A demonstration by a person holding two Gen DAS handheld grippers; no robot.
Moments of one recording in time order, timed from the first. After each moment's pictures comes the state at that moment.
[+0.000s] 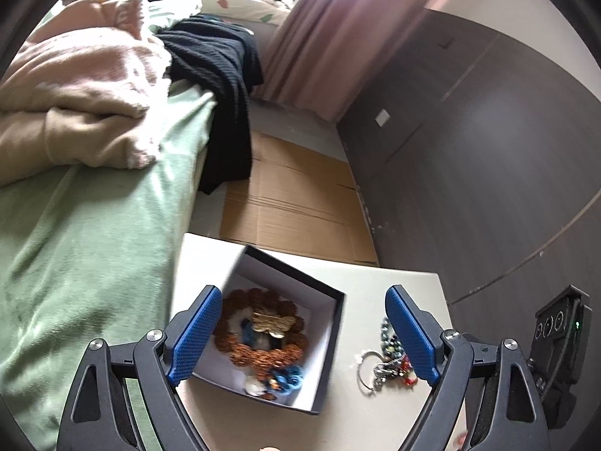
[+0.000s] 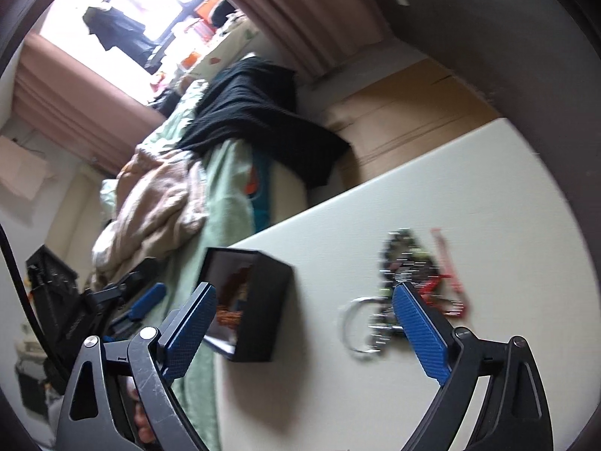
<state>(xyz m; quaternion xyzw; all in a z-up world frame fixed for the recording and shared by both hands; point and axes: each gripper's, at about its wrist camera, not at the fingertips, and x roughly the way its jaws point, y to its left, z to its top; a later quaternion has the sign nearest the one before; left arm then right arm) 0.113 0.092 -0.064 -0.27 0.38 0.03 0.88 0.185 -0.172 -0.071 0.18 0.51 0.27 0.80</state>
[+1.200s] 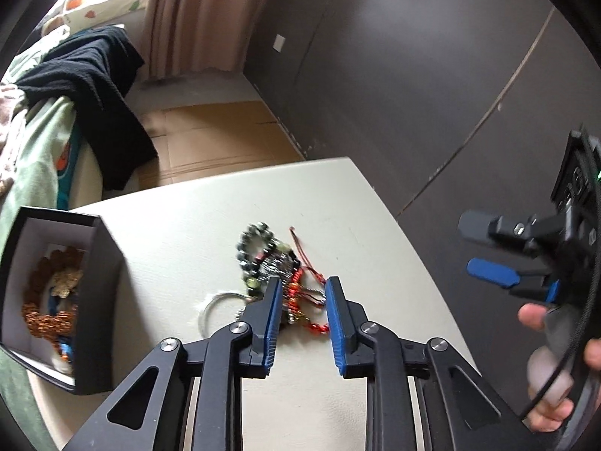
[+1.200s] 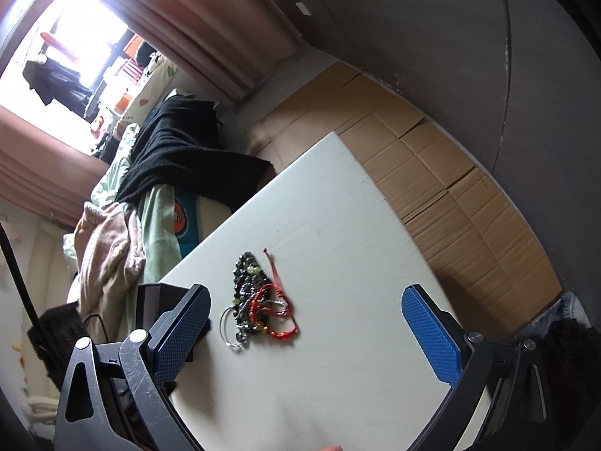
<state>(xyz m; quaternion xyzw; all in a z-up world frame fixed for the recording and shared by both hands) 0.151 -0.094 -0.106 -0.12 0.46 -0.12 0.87 0.194 -0.311 -0.075 0.22 0.52 0.15 0.81</state>
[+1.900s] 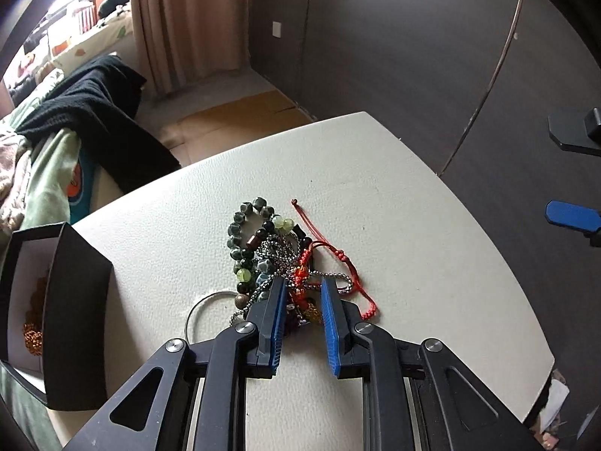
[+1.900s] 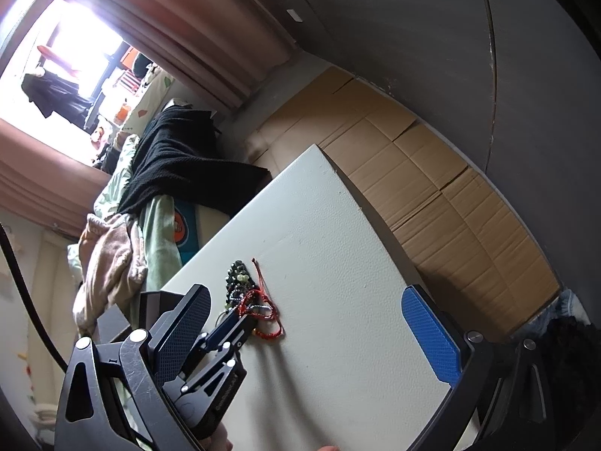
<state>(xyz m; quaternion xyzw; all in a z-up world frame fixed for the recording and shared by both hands) 0.165 -0.129 -0.147 0.00 0.47 -0.07 0.88 0.196 -0.333 -0.073 0.24 0.52 0.15 0.81</state>
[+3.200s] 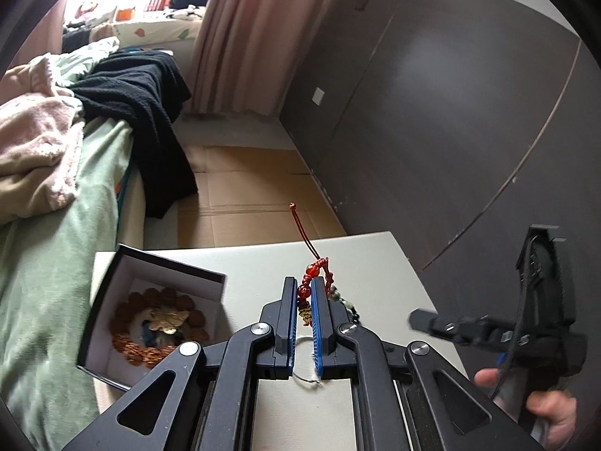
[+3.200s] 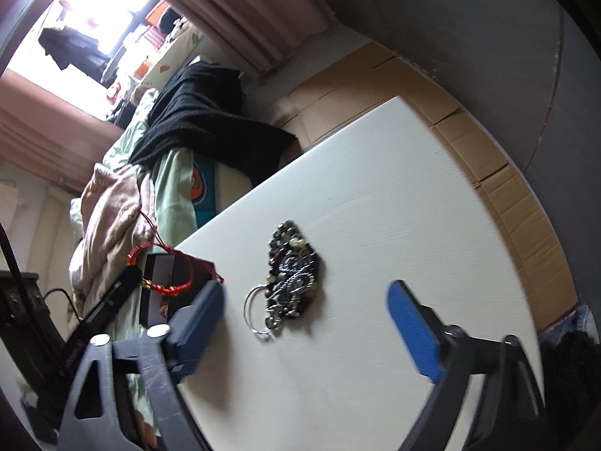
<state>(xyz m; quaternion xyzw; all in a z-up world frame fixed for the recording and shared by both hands) 0.134 -0.002 -0.057 -0.17 0.38 -0.05 0.91 0.197 -0.244 -0.092 0.19 0.55 0.21 0.79</state>
